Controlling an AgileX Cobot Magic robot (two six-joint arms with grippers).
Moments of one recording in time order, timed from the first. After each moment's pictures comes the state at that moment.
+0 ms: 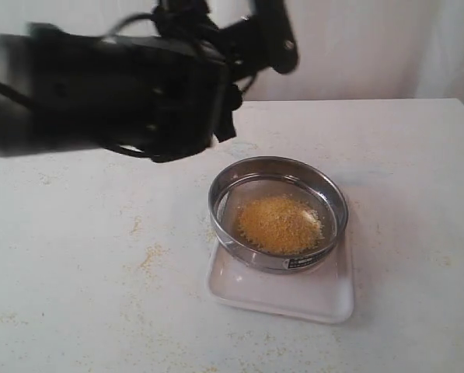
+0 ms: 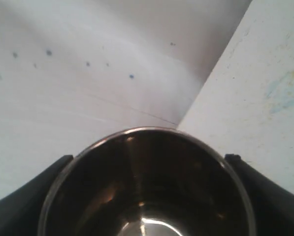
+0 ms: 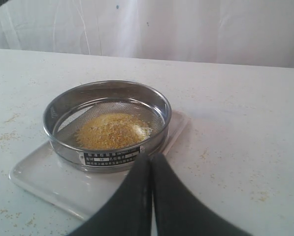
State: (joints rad) left arm -0.83 1.71 -1.38 1.42 0.87 -0.62; right arm 0.34 0.01 -0.01 -0.03 0.25 0.04
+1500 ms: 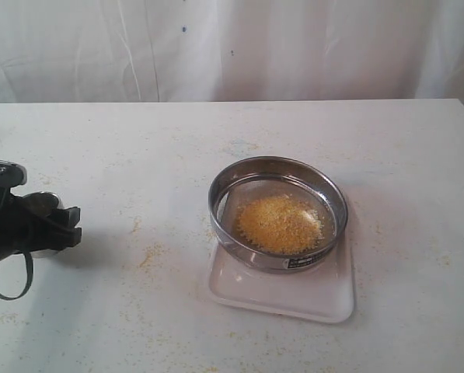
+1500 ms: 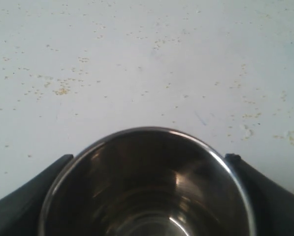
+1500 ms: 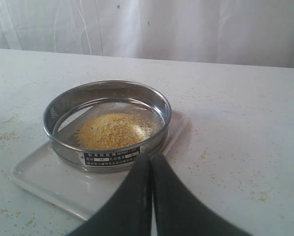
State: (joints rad) left arm -0.05 1.75 -0.44 0.02 -0.73 0.01; right arm 0.34 0.01 -0.01 -0.03 0.25 0.04
